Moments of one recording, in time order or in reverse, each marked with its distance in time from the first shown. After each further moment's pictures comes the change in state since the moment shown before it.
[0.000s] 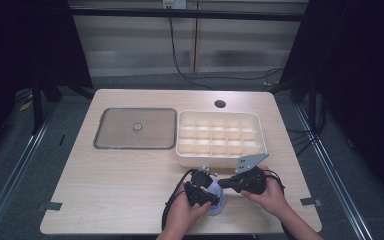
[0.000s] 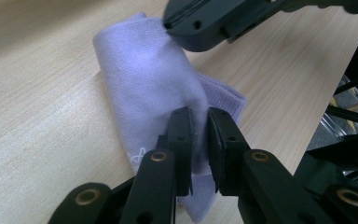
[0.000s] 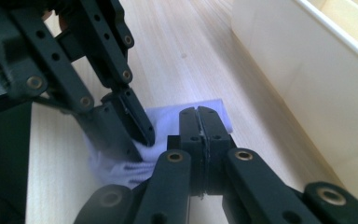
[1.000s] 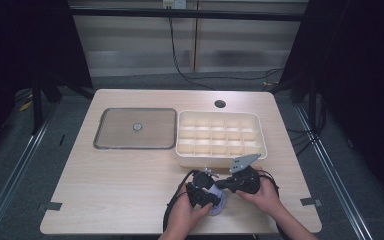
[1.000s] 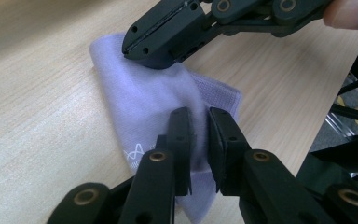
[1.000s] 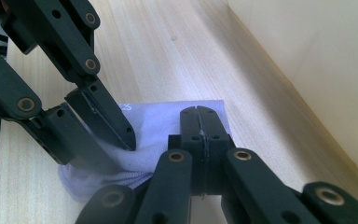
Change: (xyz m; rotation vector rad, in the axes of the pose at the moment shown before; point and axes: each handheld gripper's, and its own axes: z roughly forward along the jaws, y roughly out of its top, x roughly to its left) left arm -0.006 0.001 0.002 -0.006 0.018 0.007; right arm -0.008 -0.009 0.020 0.038 0.006 0.037
